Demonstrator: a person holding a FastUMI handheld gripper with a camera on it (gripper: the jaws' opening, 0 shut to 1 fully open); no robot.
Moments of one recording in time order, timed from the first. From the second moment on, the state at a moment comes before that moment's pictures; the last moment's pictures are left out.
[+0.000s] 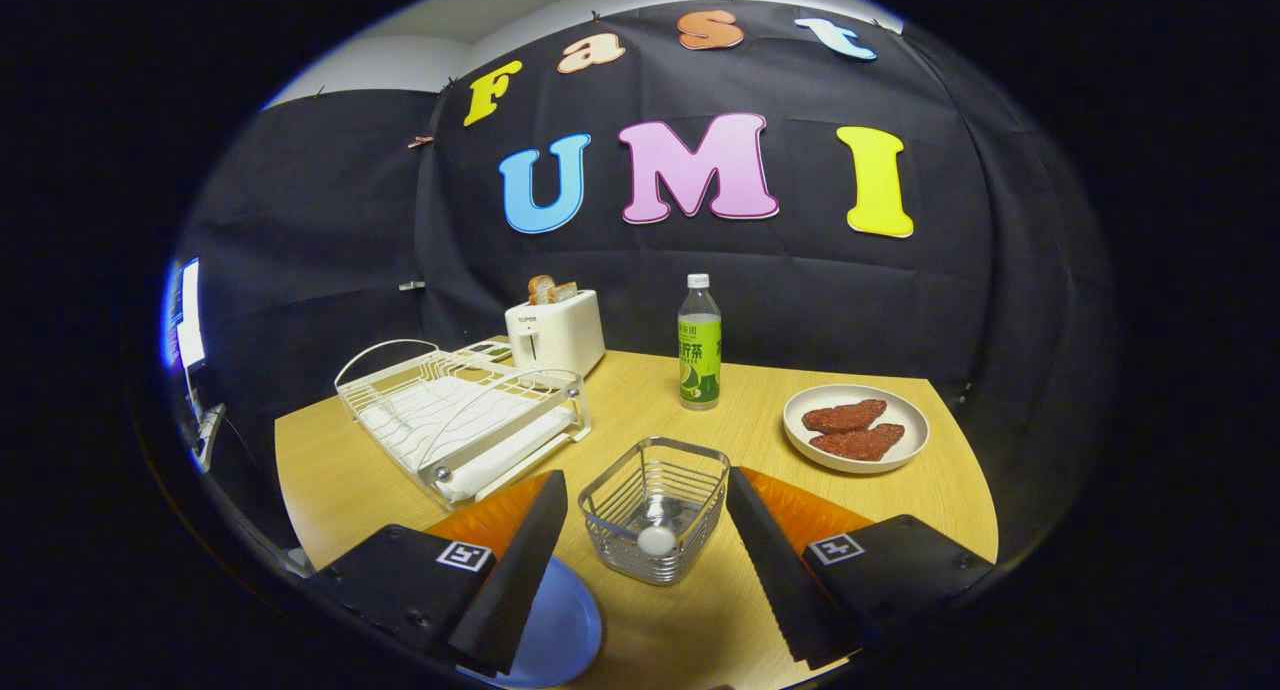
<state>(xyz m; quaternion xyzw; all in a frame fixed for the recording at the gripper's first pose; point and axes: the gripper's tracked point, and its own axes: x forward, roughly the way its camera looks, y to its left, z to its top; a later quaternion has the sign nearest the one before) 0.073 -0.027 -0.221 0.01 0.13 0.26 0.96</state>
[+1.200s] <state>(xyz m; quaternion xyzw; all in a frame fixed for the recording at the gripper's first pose) 0.089 -0.013 -0.228 -0.03 0.17 0.25 0.95</state>
